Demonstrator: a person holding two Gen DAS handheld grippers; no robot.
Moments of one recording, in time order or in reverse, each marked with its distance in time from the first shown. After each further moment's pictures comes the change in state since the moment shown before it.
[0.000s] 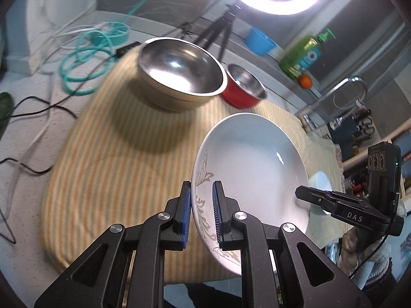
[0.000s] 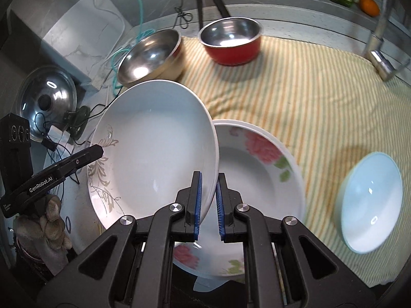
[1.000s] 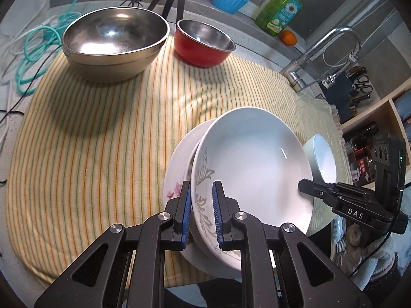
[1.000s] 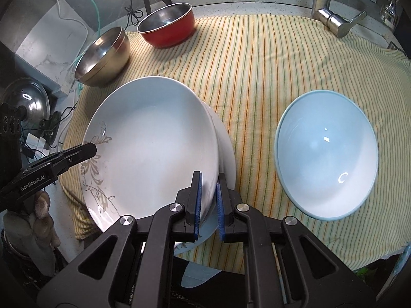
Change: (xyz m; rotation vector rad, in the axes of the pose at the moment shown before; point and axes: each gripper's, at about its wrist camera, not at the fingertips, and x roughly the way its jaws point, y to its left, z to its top) left arm 0.053 -0.053 -0.014 0.134 0.148 -0.011; right arm -0.003 -0.054 -0.039 0.090 0.018 -0.115
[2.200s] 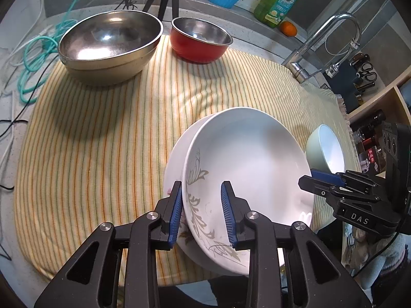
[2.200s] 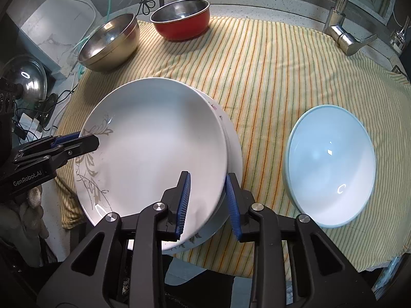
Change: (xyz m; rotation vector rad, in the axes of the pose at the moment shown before) left arm 0.002 -0.010 -0.002 0.051 0.014 0.060; right arm 0.002 0.012 0.002 -0.102 0.008 -0.045
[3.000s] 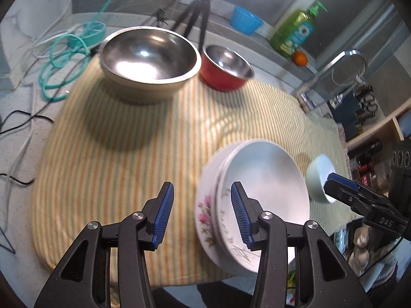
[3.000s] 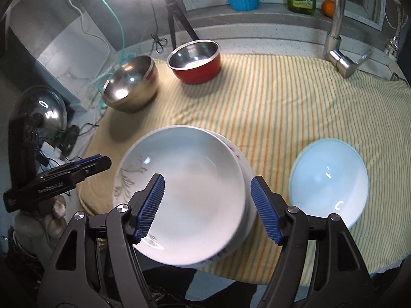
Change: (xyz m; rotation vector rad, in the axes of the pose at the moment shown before) left arm -0.037 0.042 0.010 -0.117 -0.099 -0.013; right arm -0.046 0.016 0.024 0.048 -0.177 0.116
